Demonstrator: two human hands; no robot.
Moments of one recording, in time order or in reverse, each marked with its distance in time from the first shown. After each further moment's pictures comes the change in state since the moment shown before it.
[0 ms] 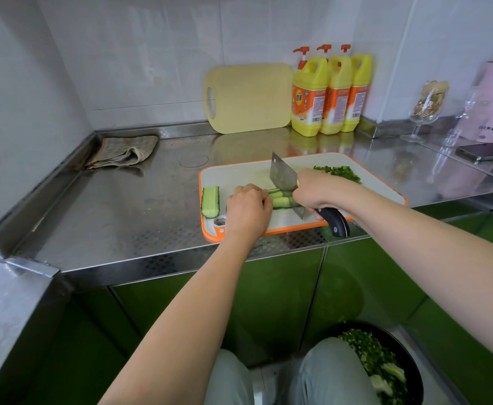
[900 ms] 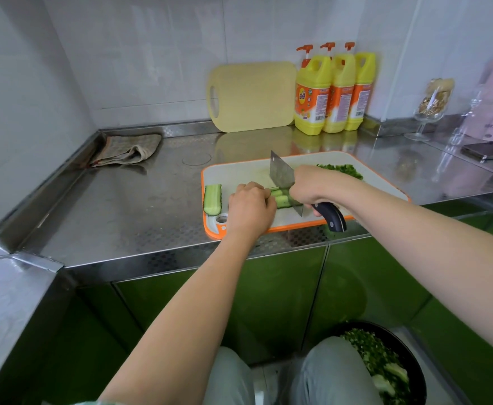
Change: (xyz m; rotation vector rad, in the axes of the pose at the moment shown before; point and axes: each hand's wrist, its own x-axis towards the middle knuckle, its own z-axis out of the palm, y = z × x) left_hand -0.001 0.000 -0.001 0.008 0.003 0.013; right_hand 0.002 -0.011 -0.001 -0.070 -0.060 0.022
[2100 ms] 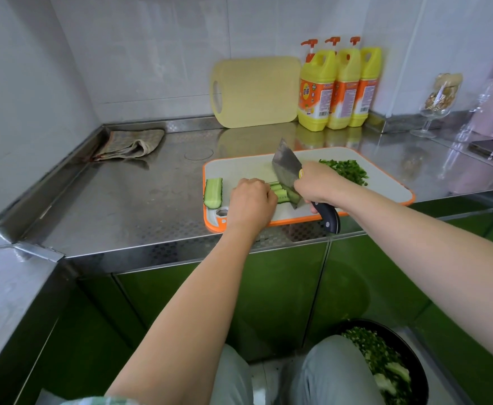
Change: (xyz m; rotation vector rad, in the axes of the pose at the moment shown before) left_hand 0.000 0.002 0.003 0.029 0.027 0.014; right_hand 0.009 0.018 0.017 0.287 0.172 -0.022
